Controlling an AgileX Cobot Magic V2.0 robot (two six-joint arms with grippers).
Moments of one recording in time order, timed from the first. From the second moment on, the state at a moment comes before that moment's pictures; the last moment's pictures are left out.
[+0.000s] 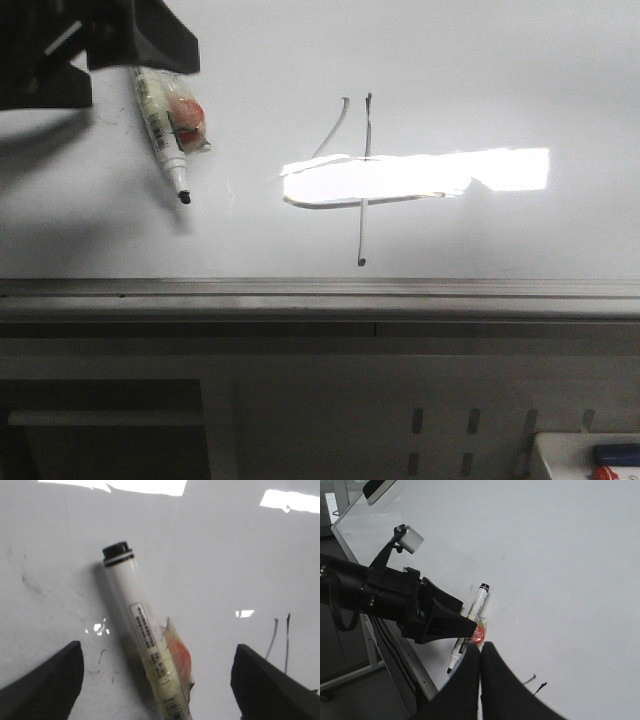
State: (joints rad) left arm -0.78 1.15 -0.59 -0.96 -0.29 0.51; right arm 0.64 0.77 -0.81 0.73 0.37 -0.89
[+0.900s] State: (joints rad) left arm -0.78 0.19 -0.24 -0.99 -0.16 0.80; right arm 0.57 0.23 -0.22 0.66 -0.11 -0.89
